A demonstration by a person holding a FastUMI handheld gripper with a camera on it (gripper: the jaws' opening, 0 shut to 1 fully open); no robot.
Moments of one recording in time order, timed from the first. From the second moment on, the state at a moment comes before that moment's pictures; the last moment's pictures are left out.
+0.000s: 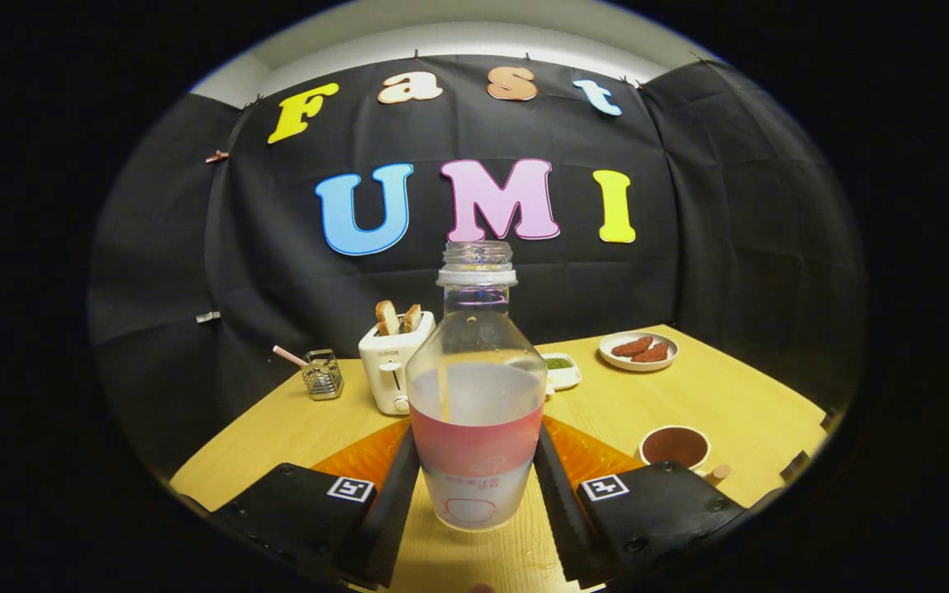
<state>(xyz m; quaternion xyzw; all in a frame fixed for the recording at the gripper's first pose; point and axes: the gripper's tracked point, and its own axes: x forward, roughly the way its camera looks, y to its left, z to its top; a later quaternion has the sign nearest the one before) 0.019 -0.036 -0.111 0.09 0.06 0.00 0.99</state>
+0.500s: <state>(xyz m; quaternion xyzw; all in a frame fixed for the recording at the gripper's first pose) 0.020 -0.066 -0.130 0.22 0.10 0.01 0.97</state>
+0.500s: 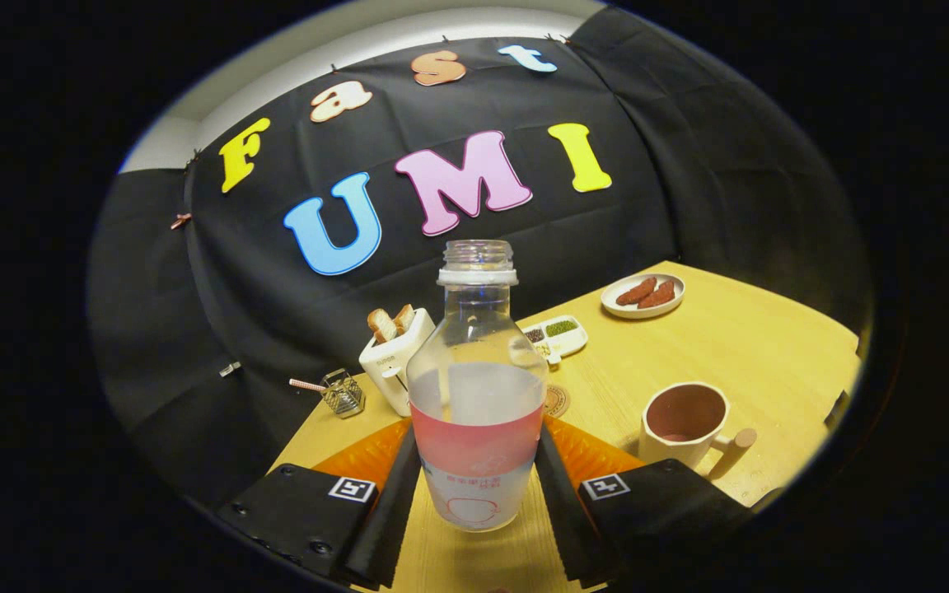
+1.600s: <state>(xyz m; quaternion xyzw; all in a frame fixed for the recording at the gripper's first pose) 0.020 -0.091 -0.184 0.53 0.15 0.00 0.83</state>
